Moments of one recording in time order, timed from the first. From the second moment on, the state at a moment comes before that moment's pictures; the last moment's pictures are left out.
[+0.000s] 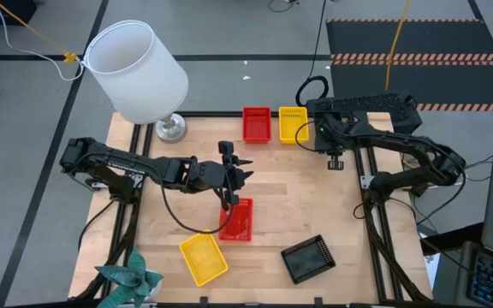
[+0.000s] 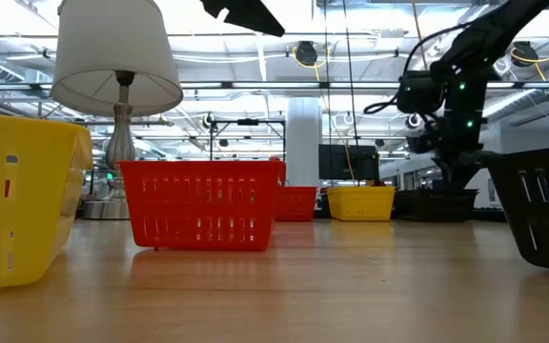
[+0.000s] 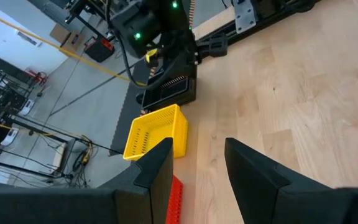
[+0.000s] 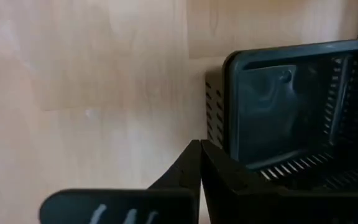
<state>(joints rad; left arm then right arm) -0.15 1.50 1.22 -0.18 -0.54 0.44 -0.72 1.28 0.66 -0.69 0.23 -0.69</state>
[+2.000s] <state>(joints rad) -0.32 1.50 1.21 -0.56 -0.54 -0.22 0.08 0.82 0.75 -0.61 0.24 -0.19</state>
